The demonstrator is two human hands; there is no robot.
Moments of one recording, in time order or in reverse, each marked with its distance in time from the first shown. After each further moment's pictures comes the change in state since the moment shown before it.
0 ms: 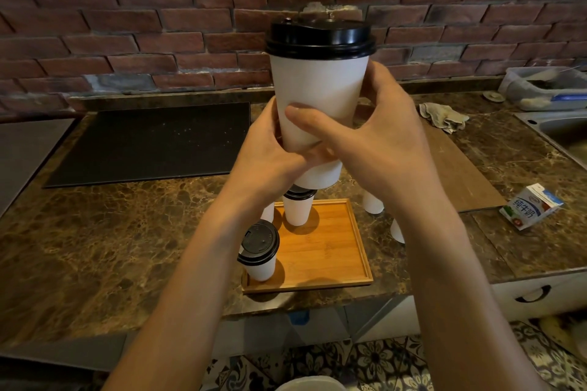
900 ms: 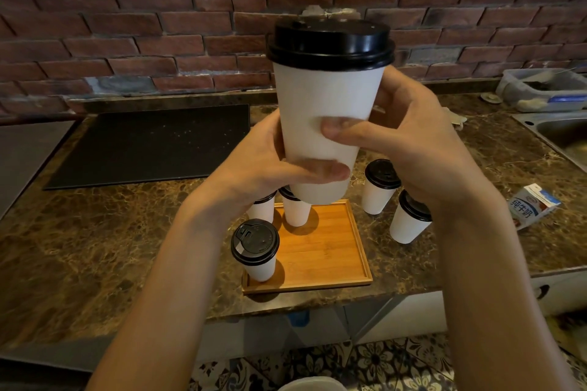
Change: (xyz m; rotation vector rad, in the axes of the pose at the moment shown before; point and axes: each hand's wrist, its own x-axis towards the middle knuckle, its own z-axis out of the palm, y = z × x) left_hand -0.002 0.012 -0.015 -0.022 -0.325 -0.034; right_hand 0.002 0.007 -0.030 0.313 -0.296 -0.066
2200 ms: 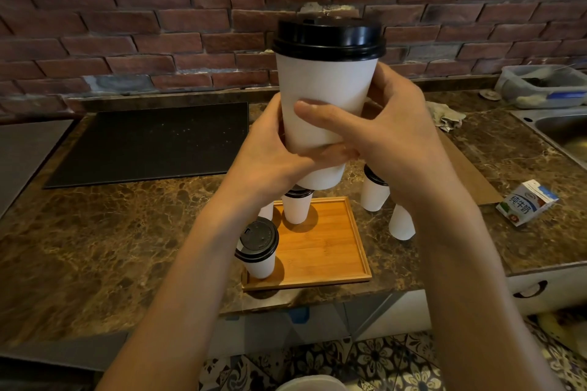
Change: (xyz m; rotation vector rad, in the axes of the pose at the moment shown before) left_hand 0.003 -0.007 0.014 0.115 0.251 0.045; right_hand 0.002 -0.001 0.020 -0.136 0.214 0.097
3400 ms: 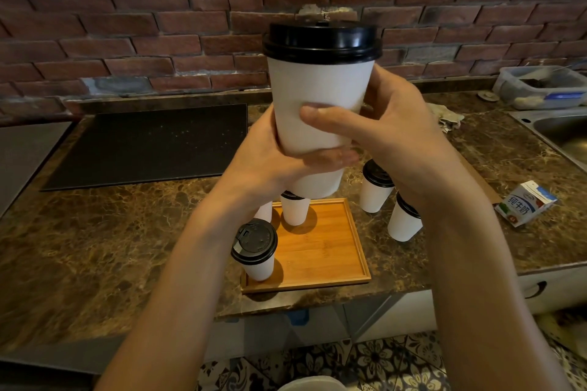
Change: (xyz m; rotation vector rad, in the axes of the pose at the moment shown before) left_hand 0.000 0.005 -0.001 -0.083 -0.062 -0.056; right_hand 0.003 -0.004 -0.009 0.087 -0.176 -0.037
